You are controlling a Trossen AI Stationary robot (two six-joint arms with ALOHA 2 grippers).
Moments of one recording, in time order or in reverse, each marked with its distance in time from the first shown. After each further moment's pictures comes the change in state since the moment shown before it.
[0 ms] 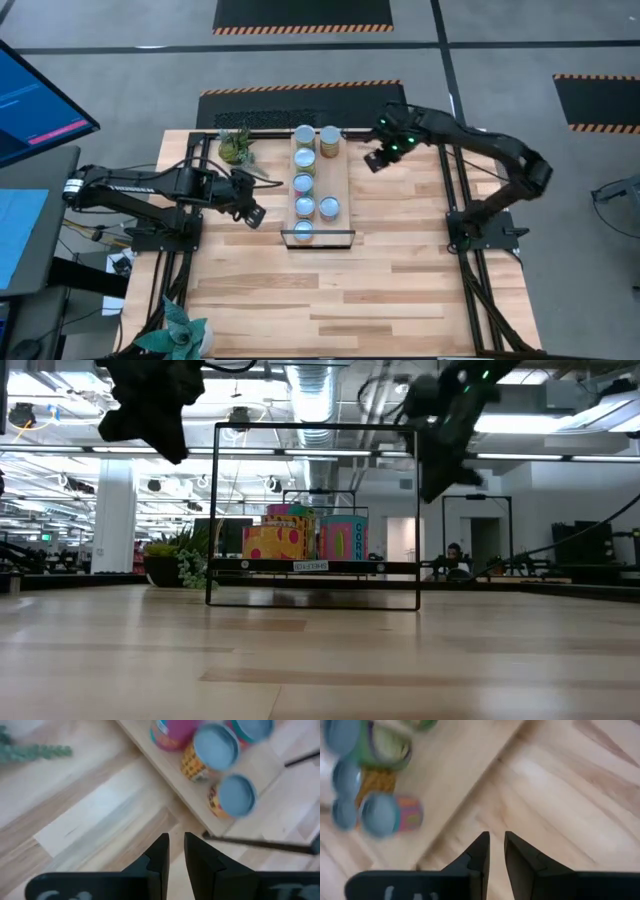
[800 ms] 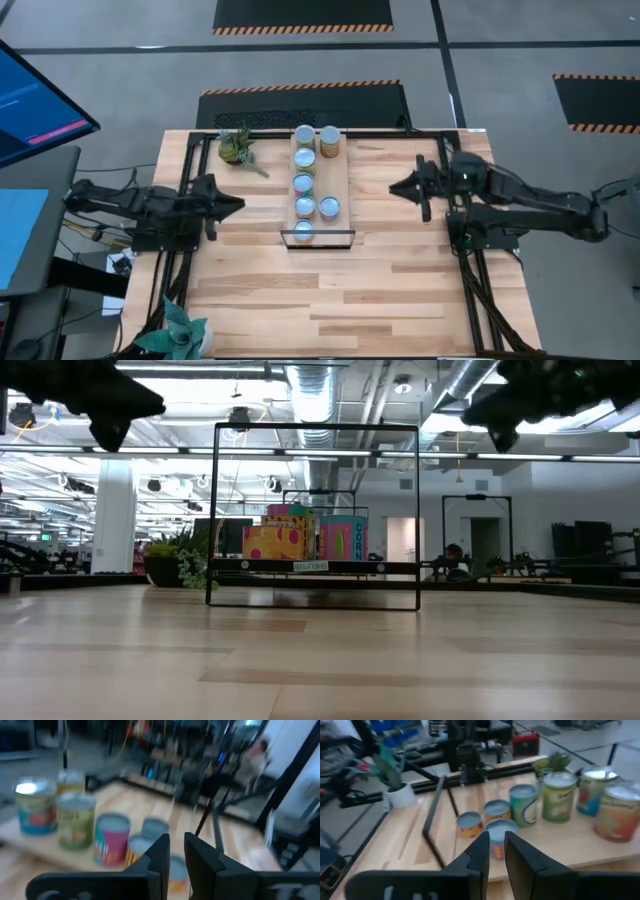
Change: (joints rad) left arm -0.201 -0.842 -0.640 0.718 -0.187 0.550; right arm 0.265 -0.902 -0.771 0.786 -0.077 -0.266
